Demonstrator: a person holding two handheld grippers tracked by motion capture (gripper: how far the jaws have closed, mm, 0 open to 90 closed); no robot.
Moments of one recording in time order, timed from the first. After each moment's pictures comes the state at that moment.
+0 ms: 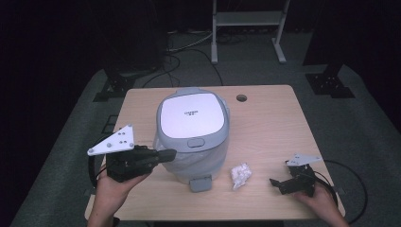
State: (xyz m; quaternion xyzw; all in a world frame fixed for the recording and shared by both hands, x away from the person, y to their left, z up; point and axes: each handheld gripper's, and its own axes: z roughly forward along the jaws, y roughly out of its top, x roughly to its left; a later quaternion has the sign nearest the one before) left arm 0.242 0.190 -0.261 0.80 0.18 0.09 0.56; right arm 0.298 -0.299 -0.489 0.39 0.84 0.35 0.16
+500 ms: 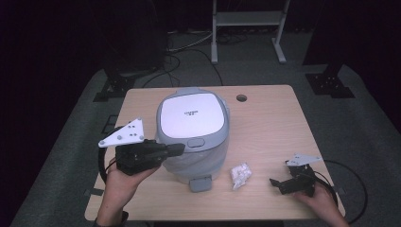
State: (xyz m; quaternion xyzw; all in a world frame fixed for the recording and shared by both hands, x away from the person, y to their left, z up) left arm 0.252 0.173 -0.256 0.80 0.17 0.08 0.57; right arm 0.298 -0.299 -0.489 0.39 0.84 0.35 0.16
